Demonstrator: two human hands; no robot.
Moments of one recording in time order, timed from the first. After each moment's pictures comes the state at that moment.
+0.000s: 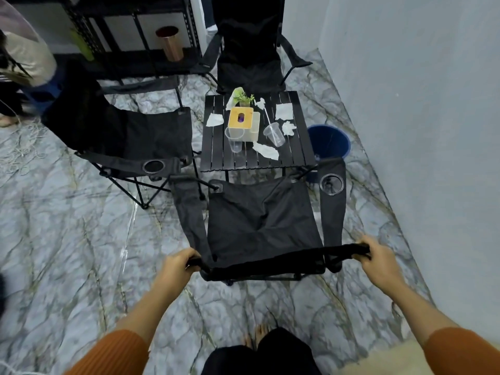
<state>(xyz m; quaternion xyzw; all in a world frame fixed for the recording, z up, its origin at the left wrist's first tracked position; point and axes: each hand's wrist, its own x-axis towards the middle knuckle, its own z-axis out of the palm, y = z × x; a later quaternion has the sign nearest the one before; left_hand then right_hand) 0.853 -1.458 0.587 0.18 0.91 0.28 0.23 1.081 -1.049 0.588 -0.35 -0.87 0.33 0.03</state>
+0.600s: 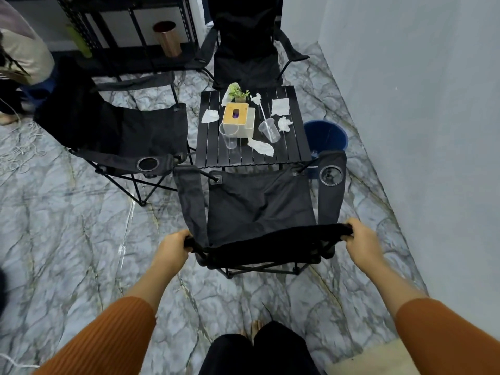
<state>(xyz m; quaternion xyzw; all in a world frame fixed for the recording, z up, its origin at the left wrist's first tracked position) 0.830 -1.415 0.592 0.16 0.95 0.17 0.20 1.050 -1.026 0.577 -0.37 -0.88 0.29 0.03</state>
